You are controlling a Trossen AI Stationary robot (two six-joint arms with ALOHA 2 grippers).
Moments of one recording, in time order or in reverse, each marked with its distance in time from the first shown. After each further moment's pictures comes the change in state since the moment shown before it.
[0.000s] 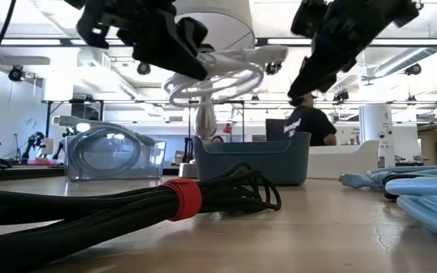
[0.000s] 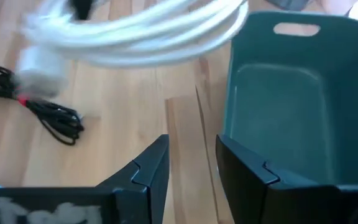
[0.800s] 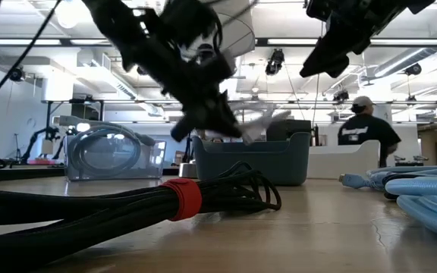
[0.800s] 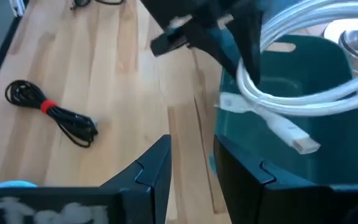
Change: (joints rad) left arm 0.261 0.249 0.000 0.301 -0.201 0.375; right arm 0.001 -0.139 -0.007 -0.078 0.004 0.009
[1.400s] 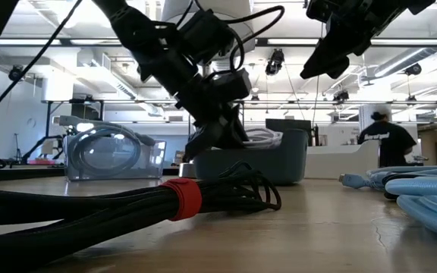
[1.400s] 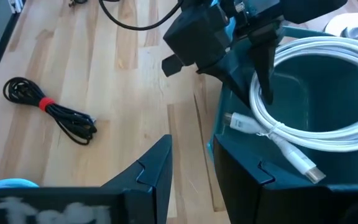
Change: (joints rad) left arm 0.024 0.117 0.105 -0.050 -0.005 -0.031; right arm 0.000 0.002 -0.001 -0.003 0.000 0.000
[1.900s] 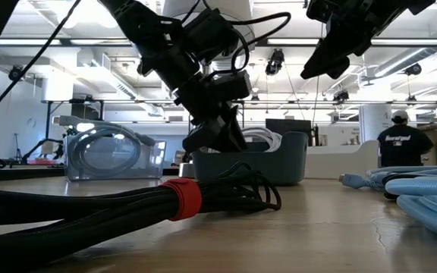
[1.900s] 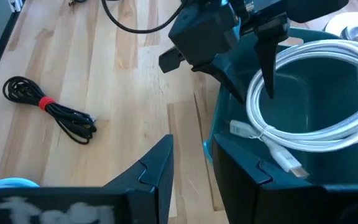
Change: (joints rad) left arm -0.004 -0.002 0.047 -0.138 -0.001 -0.094; right arm 0.000 0.000 -0.001 -0.002 0.000 0.000
